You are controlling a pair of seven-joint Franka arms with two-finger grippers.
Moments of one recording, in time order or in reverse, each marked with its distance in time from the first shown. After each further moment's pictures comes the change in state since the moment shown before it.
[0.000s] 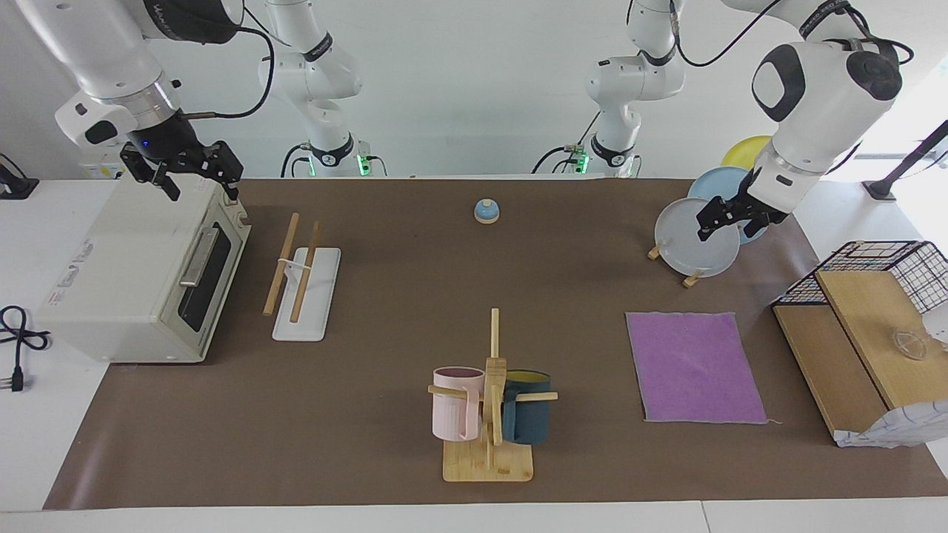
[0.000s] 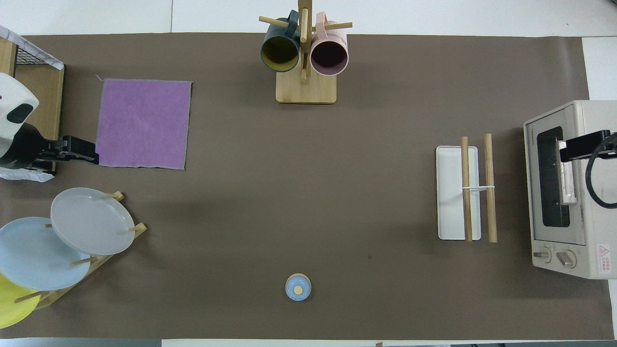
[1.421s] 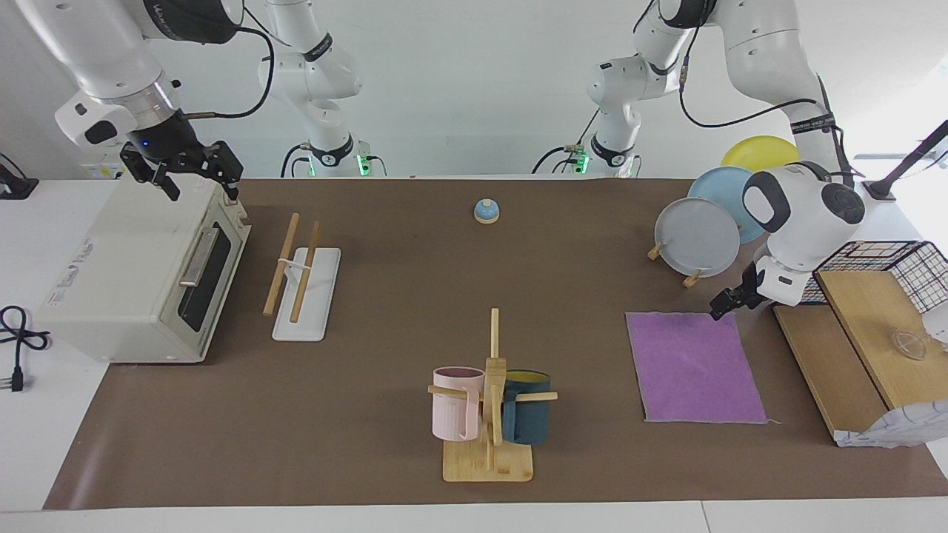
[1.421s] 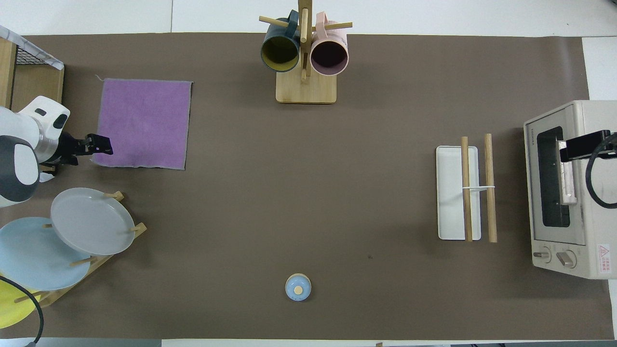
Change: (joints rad) left arm 0.132 0.282 0.002 -0.151 0.000 0.506 -0.026; right arm 0.000 0.000 0.000 0.000 0.000 0.000 0.000
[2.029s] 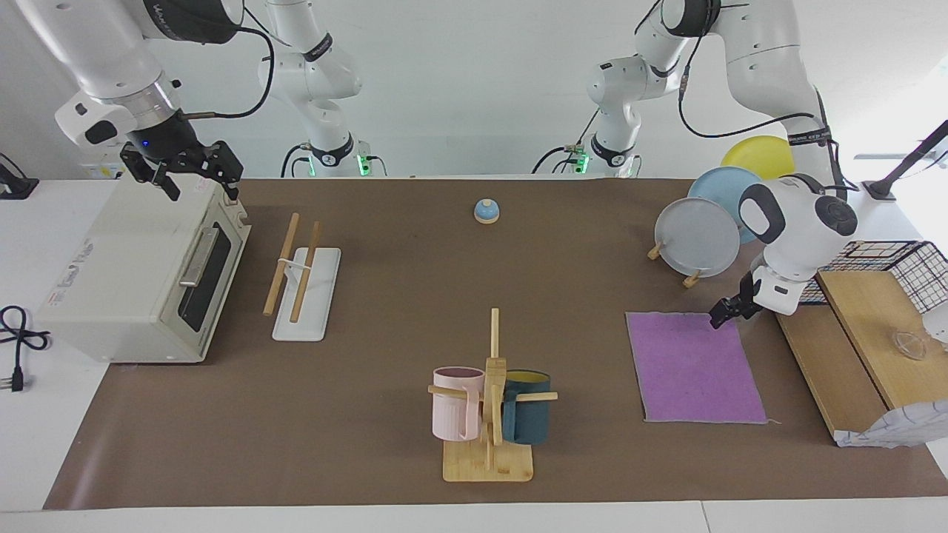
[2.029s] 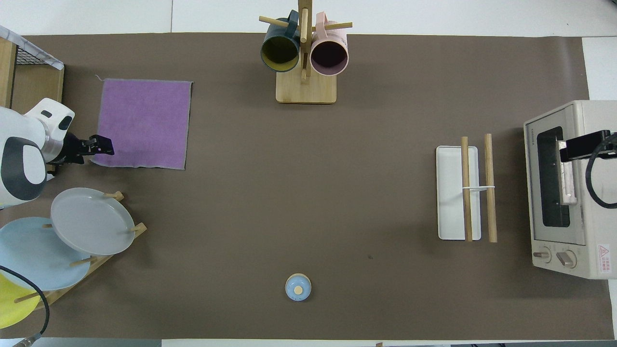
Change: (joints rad) left arm 0.014 0.037 0.000 0.002 0.000 0.045 0.025; right arm 0.000 0.000 0.000 0.000 0.000 0.000 0.000
